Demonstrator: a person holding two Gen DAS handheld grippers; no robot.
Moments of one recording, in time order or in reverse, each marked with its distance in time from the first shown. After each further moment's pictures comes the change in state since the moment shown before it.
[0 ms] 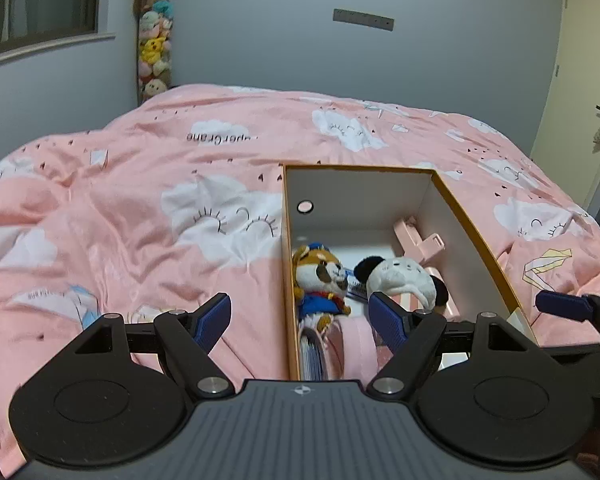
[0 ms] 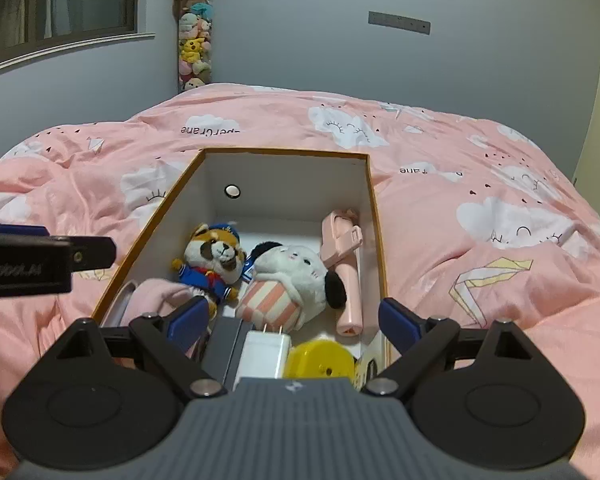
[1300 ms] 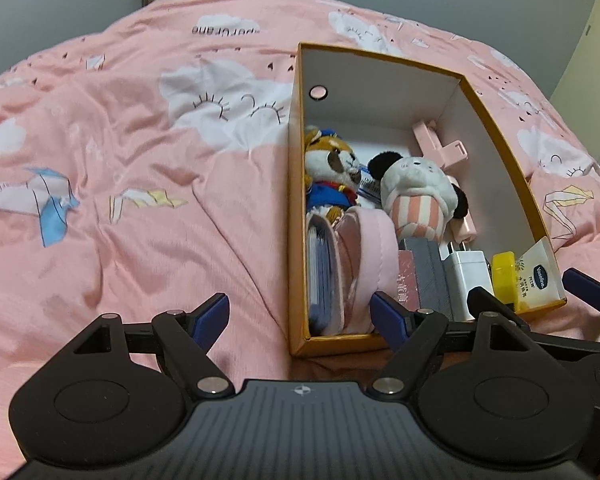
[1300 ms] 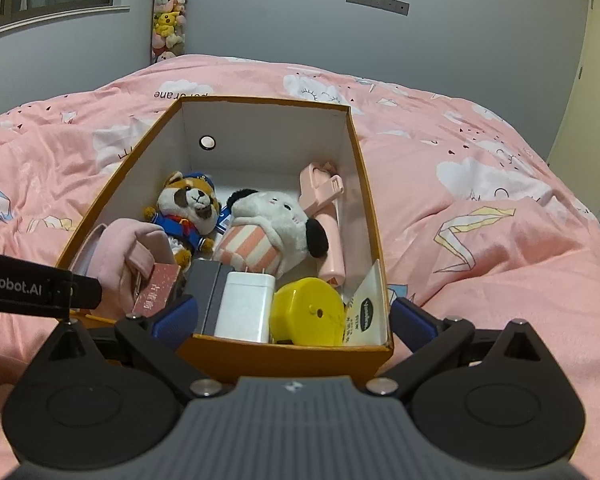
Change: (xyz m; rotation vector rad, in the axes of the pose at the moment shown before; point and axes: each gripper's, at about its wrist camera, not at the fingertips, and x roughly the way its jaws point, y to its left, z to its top) left arm 0.035 0.004 -0.031 -0.077 0.295 -0.004; right arm 0.016 0.008 -0.030 -0.010 0.072 -0.109
